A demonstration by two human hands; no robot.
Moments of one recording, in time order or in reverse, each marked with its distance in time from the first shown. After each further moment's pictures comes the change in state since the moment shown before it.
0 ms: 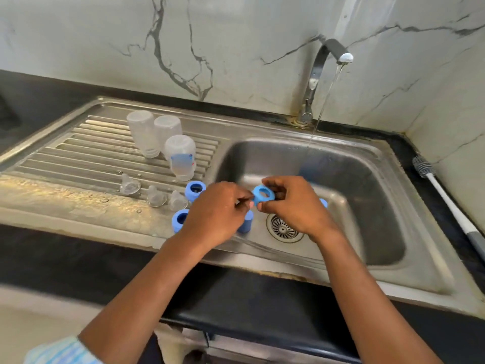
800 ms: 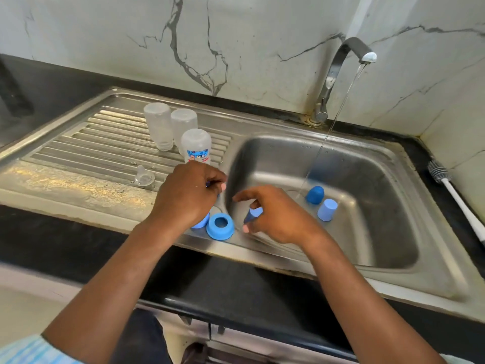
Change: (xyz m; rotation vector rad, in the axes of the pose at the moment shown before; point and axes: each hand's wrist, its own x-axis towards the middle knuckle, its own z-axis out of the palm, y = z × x) left_hand -0.011 -0.032 -0.054 -0.031 0.146 -0.202; right_hand -0.004 -0.027 0.039 -0.315 -0.300 -0.130
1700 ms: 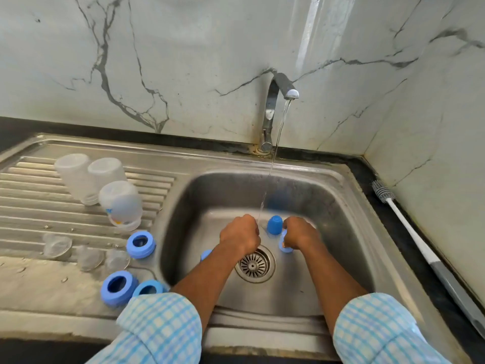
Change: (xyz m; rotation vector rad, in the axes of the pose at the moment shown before) left_hand 0.100 0.075 0.219 0.233 -0.417 0.001; right_hand 0.063 0.226 -0.055 -0.357 0.081 0.663
